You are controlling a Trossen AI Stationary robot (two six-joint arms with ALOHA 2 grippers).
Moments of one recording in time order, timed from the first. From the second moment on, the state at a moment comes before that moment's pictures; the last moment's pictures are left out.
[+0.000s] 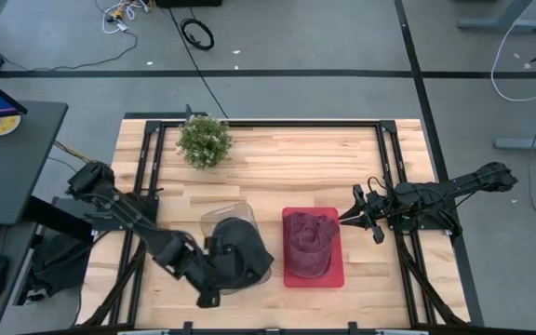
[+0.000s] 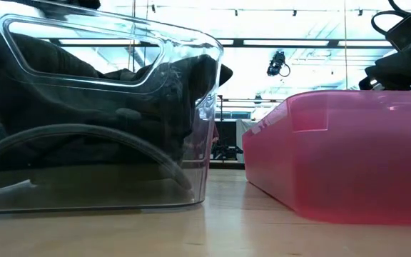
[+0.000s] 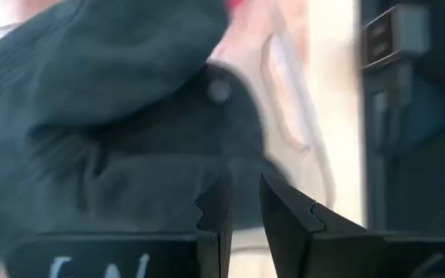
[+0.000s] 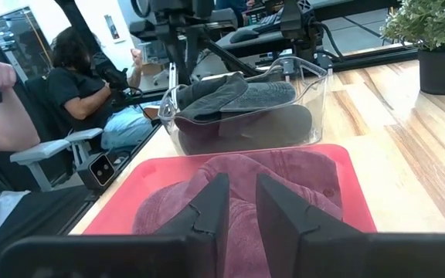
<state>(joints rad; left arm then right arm) -0.66 1.63 1.28 -0.73 -0.23 -0.67 0.25 0.27 0.02 0.13 -0.03 0.23</state>
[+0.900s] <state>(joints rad) -0.51 1.74 1.29 -0.61 -0.05 -0.49 0.25 0.27 0.02 0.13 -0.03 0.23</state>
